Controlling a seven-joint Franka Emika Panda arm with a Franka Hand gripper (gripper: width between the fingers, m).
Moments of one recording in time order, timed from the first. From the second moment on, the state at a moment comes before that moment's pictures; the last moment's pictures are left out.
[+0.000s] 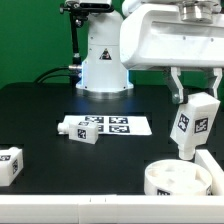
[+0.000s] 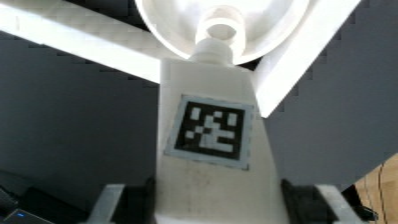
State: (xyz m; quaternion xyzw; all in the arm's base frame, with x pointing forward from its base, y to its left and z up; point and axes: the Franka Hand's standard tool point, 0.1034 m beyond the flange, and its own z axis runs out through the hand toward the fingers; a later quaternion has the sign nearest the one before) arm 0.620 0.094 0.148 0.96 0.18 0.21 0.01
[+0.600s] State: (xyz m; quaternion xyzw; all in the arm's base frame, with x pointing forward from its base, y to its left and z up) arm 0.636 0.101 0.130 0.95 0.20 0.23 0.01
